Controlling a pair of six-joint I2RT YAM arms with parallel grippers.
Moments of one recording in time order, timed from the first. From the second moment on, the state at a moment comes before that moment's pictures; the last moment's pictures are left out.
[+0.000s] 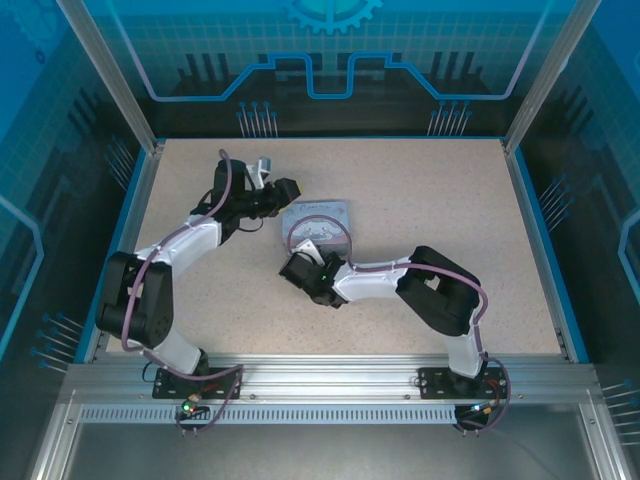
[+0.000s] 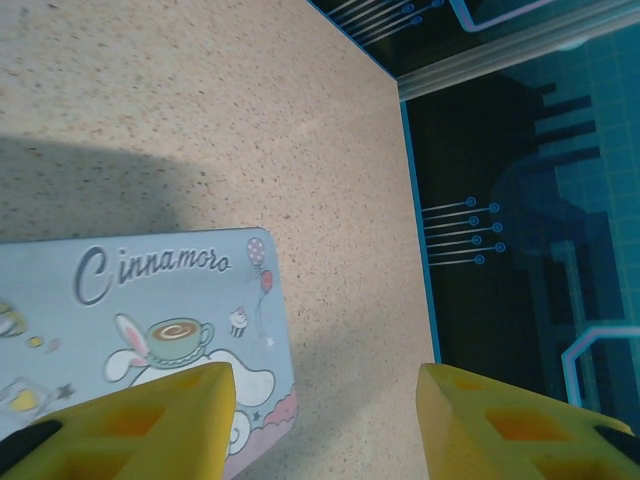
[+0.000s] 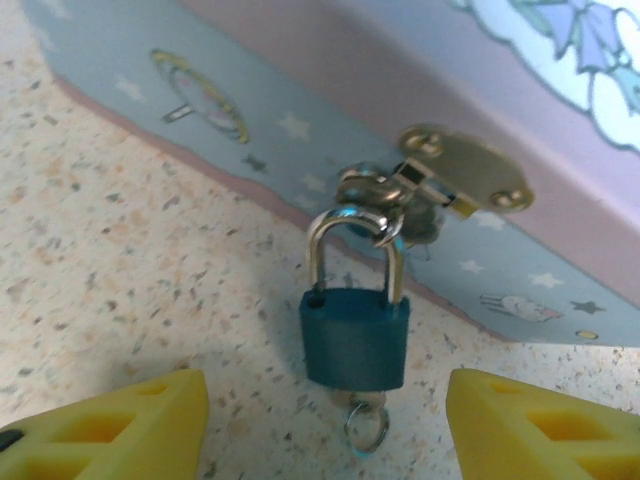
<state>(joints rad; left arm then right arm) -0.22 1.60 1.04 0.07 0.64 -0.84 1.04 1.97 1.16 -0.31 0.65 0.33</state>
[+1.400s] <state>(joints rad) -0.28 1.67 0.92 0.11 0.60 -0.82 0.90 1.69 0.70 0.25 0.33 -0.02</state>
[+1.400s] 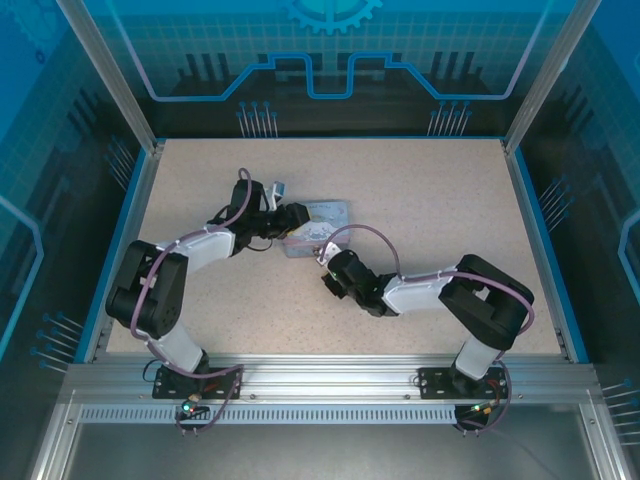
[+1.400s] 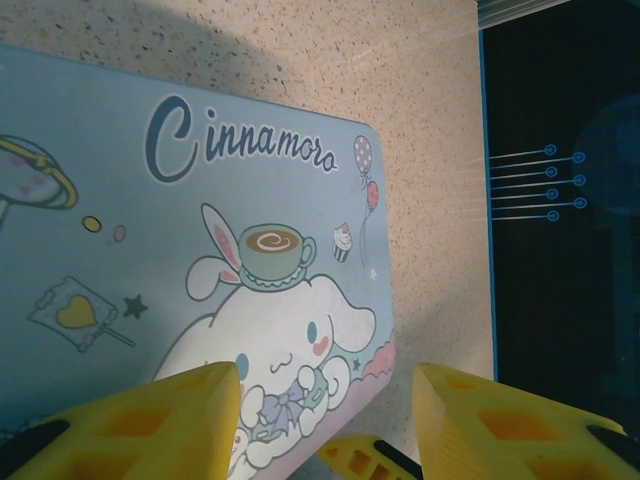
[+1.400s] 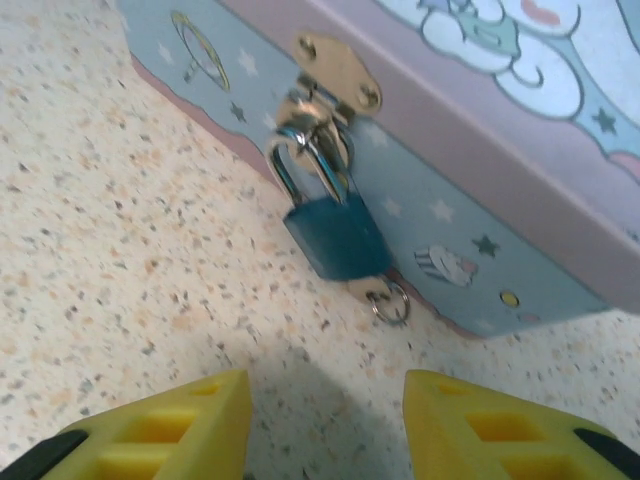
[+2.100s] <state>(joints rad) -0.30 1.67 0.91 0.15 0.60 -0.85 0.85 1.82 0.75 0.37 0.20 -0.14</state>
